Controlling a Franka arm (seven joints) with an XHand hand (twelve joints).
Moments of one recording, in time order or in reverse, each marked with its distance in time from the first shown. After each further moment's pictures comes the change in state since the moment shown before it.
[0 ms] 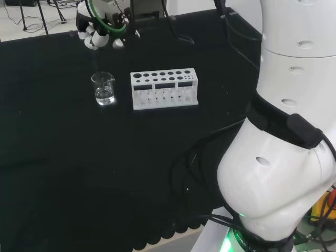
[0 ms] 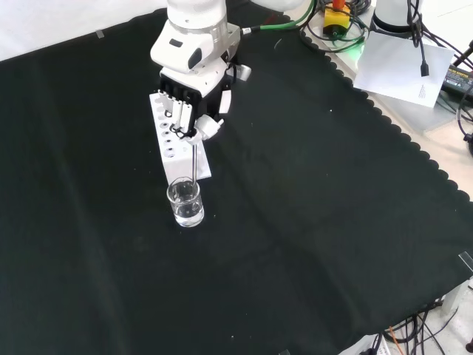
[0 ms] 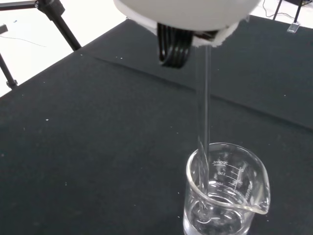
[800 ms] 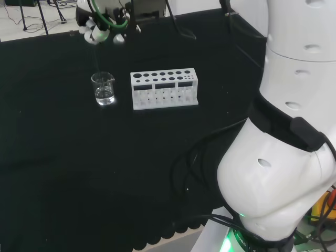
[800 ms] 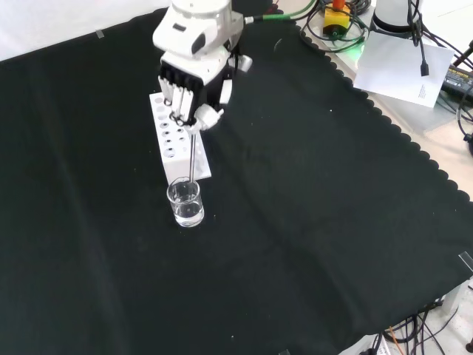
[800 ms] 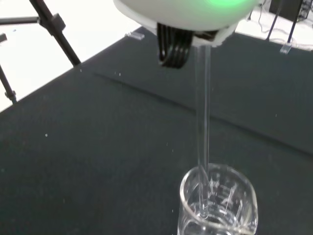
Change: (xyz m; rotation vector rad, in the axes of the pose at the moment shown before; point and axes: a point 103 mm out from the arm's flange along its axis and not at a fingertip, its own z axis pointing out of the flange) arm -0.001 -0.007 -0.025 -0.044 -0.019 -0.001
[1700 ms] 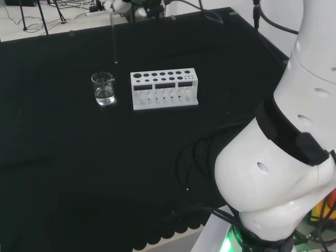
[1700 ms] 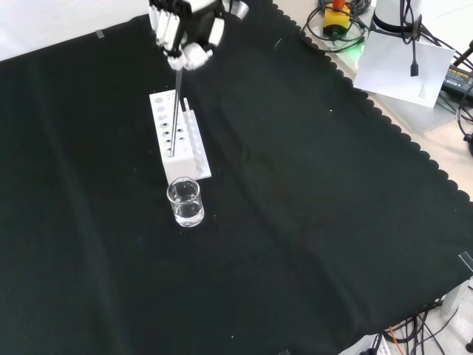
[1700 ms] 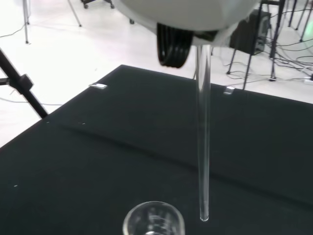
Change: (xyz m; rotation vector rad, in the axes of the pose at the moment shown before) arm -0.053 -0.052 -0.069 -0.093 0.011 0.115
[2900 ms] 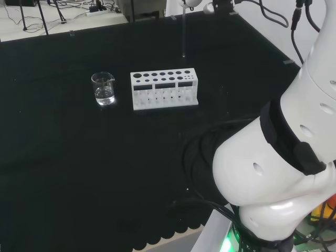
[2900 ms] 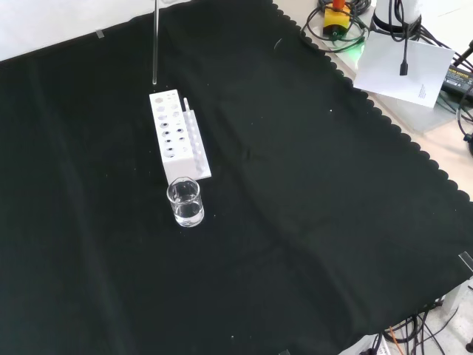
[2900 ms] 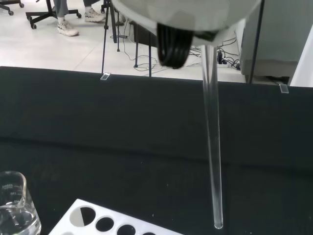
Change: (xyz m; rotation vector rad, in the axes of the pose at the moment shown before) arm -0.143 -0.107 -0.010 0.014 -0.021 0.265
